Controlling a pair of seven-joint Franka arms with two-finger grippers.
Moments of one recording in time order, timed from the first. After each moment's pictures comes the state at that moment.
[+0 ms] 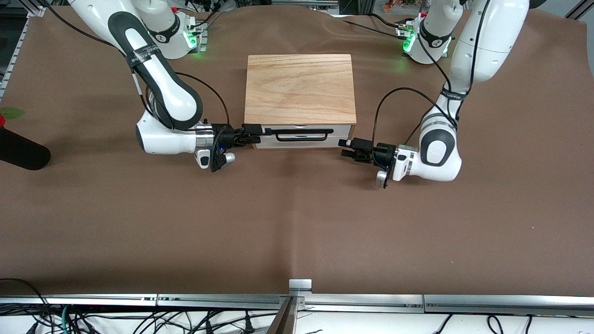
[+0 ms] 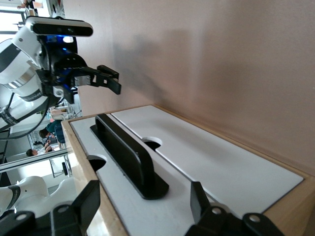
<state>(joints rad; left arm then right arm) -0.23 0.65 0.00 -1.90 -1.44 1.72 0.91 0.08 0.45 0.36 -1.95 1.07 2.13 -0.47</state>
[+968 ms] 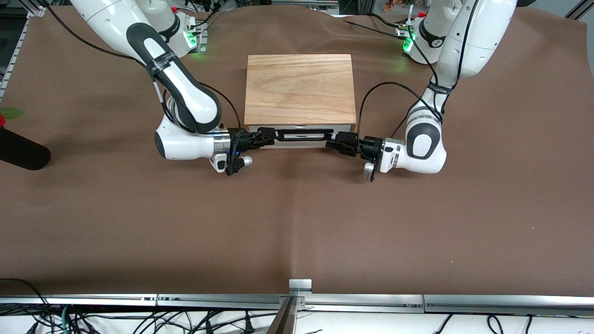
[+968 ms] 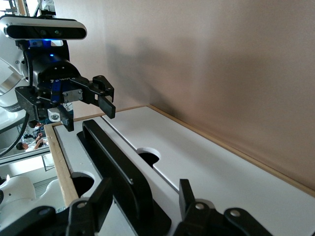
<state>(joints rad) -0.29 0.64 -0.01 -1.94 -1.53 1.73 0.96 0.09 0.55 0.43 -1.88 1.01 2.21 -0.44</state>
